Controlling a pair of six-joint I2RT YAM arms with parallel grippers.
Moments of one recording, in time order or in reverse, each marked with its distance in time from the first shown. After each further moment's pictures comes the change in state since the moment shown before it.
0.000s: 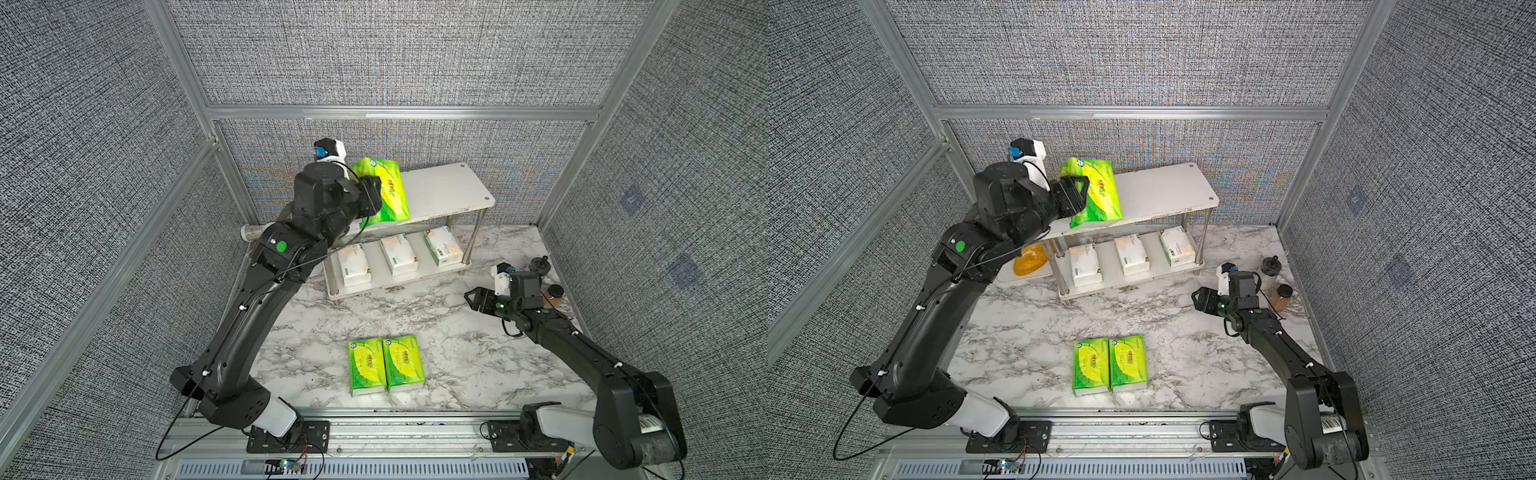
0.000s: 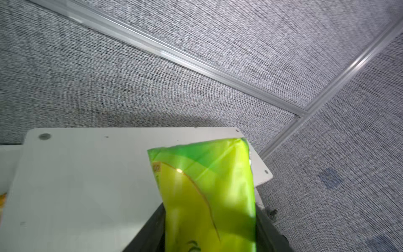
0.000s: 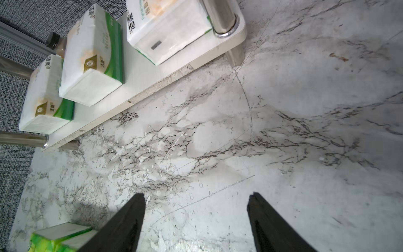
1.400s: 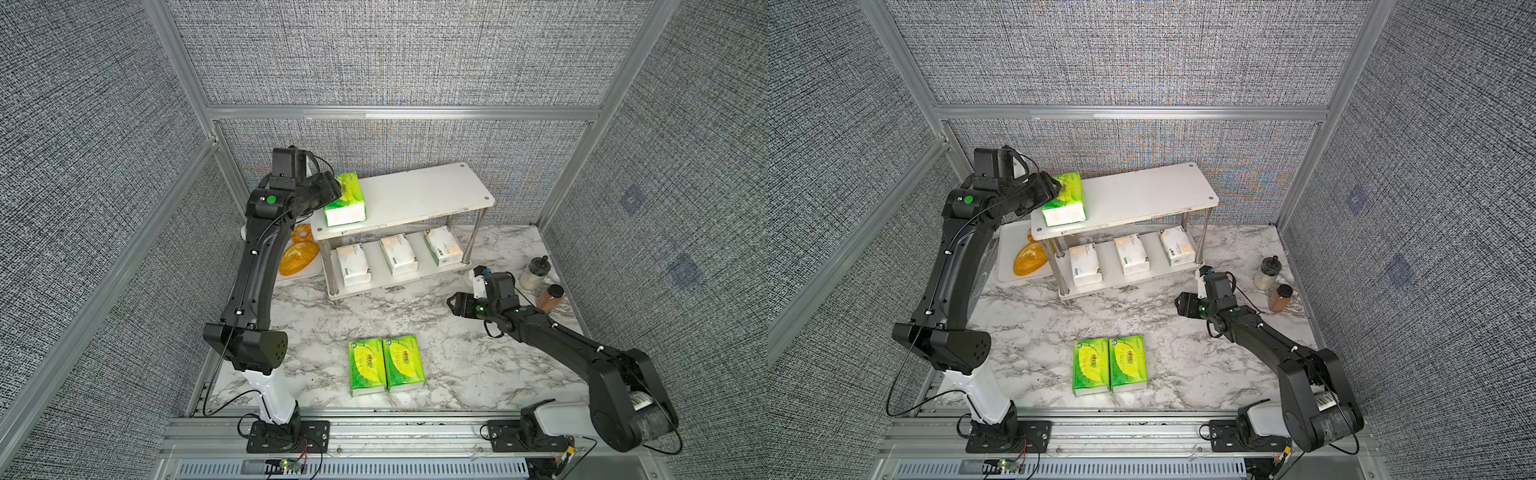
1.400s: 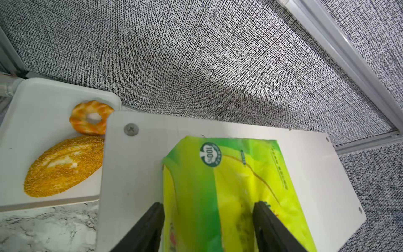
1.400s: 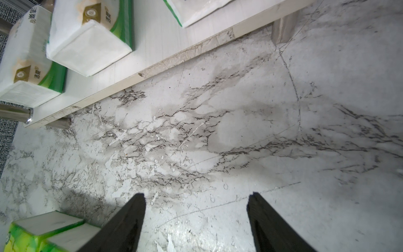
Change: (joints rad) left arm 0.398 0.291 0.174 -0.204 0.323 -0.024; right arm 0.170 0.097 0.013 0.043 0.096 0.021
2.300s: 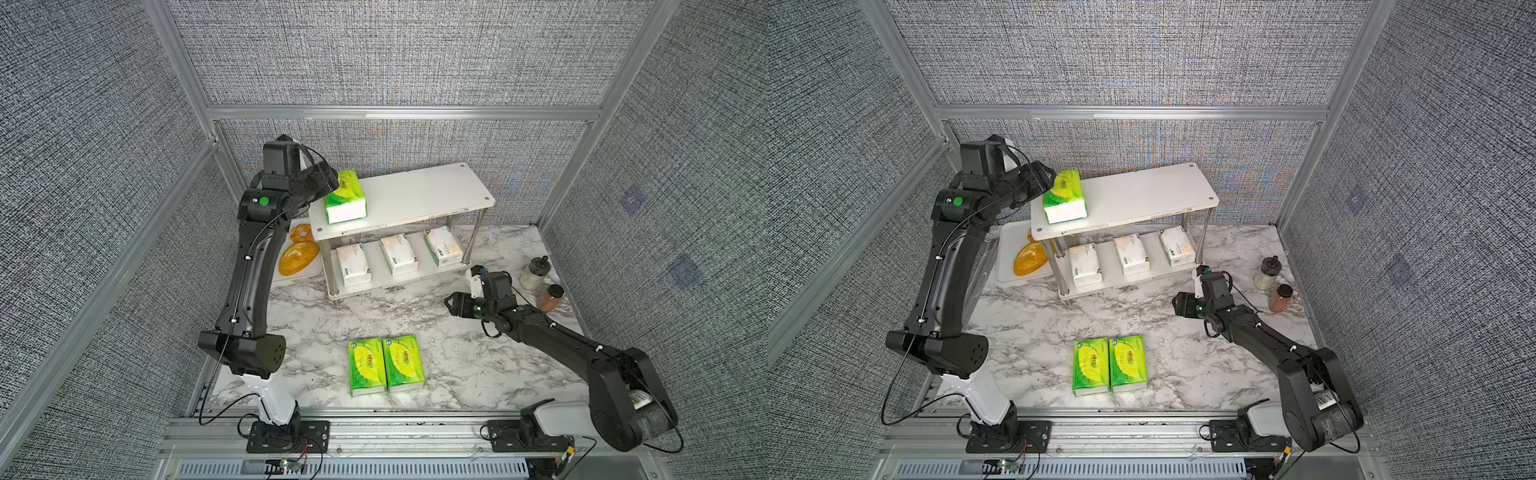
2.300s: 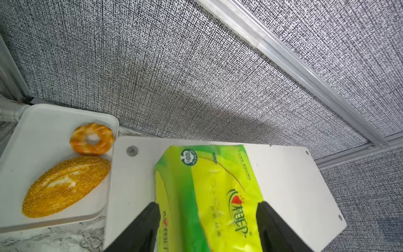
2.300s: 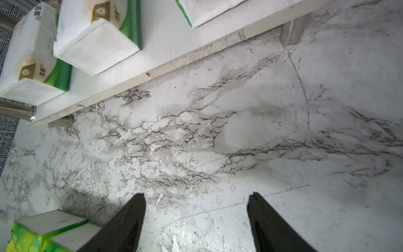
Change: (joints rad) left arm 0.000 -0.039 0.030 0.030 -0.019 0.001; right arm 0.030 -0.002 0.013 -0.004 0.023 0.007
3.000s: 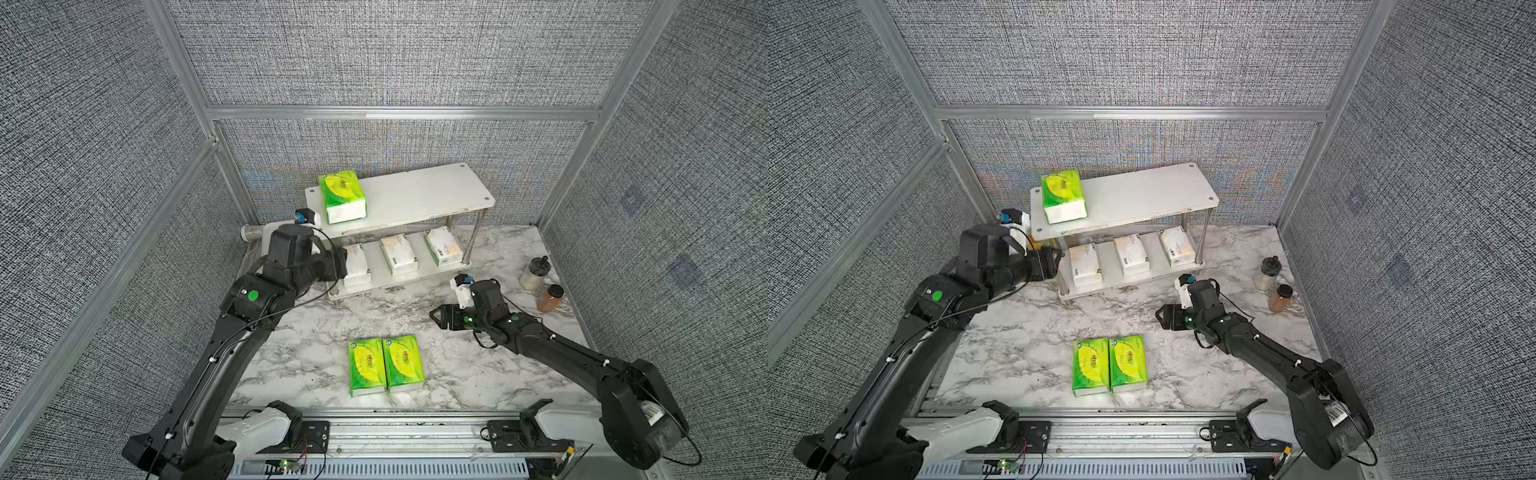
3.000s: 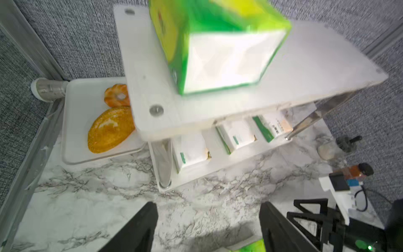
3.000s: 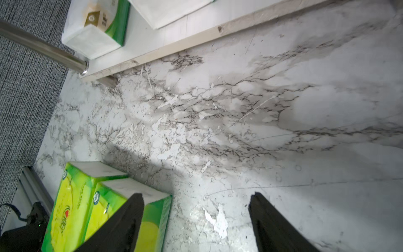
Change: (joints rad) left arm -0.282 -0.678 -0.907 0.060 -0.221 0.206; right arm 0.159 -0.076 -0.052 -0.016 -0.089 0.031
